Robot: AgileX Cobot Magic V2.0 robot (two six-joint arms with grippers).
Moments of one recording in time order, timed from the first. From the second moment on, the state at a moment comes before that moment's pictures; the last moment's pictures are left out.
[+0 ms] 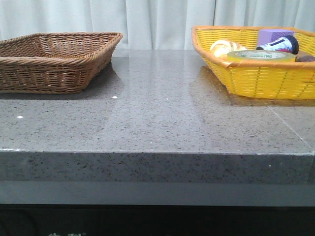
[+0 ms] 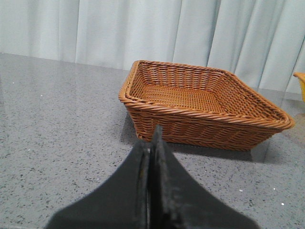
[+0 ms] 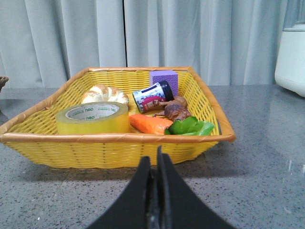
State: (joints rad) left arm -0.05 -0.01 0.01 -0.01 0.05 -0.11; right arm -0.02 -0.01 0.03 0.09 -0.06 -0.02
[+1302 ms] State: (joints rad) left arm -0.05 0.49 -0.81 0.02 0.66 -0.07; right arm -0.02 0.48 -0.81 0.09 0.62 -0.02
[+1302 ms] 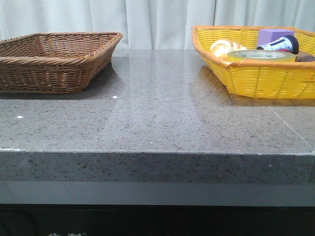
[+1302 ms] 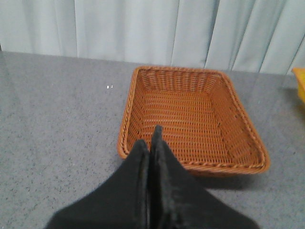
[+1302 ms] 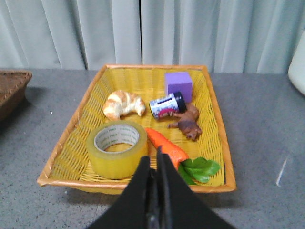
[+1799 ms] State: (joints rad) left arm -0.05 0.64 -0.81 0.00 0.71 -0.06; right arm -0.02 0.78 -0.81 0.09 0.67 -0.02
